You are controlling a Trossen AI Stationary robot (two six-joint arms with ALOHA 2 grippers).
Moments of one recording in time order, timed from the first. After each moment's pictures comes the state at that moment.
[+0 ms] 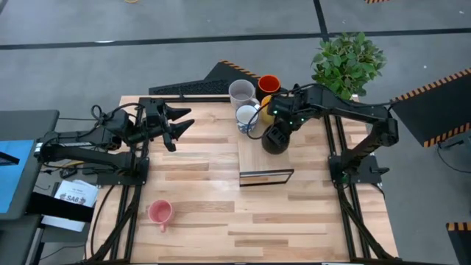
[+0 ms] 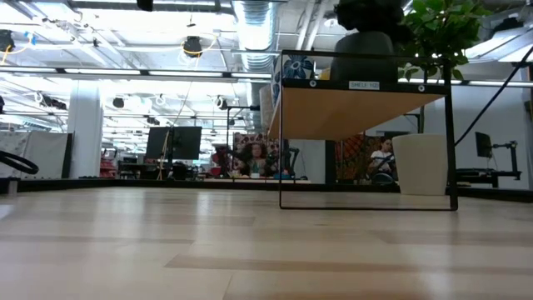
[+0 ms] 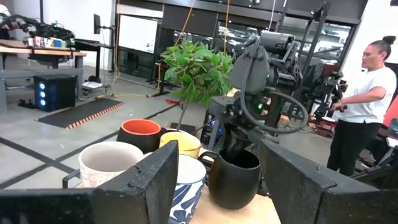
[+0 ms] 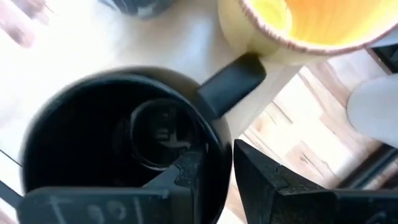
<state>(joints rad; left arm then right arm) 0.05 0.73 0.78 0.15 -0.33 -0.16 -0.23 1.55 1.66 -1.43 0.14 0.55</state>
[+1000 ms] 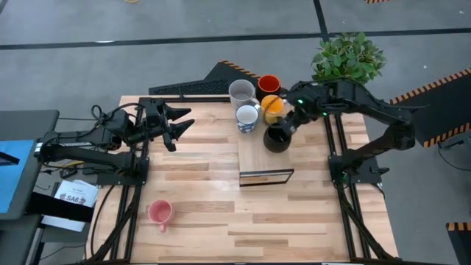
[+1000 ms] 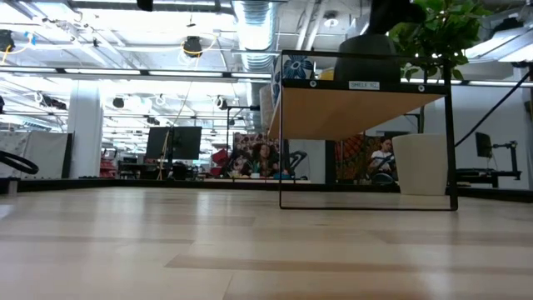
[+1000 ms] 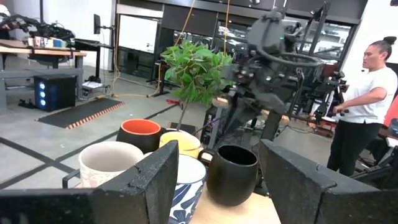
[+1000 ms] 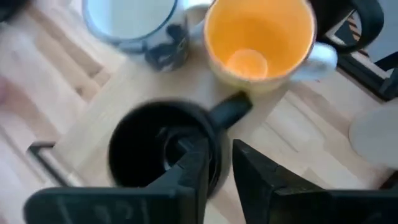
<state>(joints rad) 0.05 0.73 0.78 0.15 -0.33 -0.16 -0.24 1.37 1.66 -1.33 0.16 0.57</state>
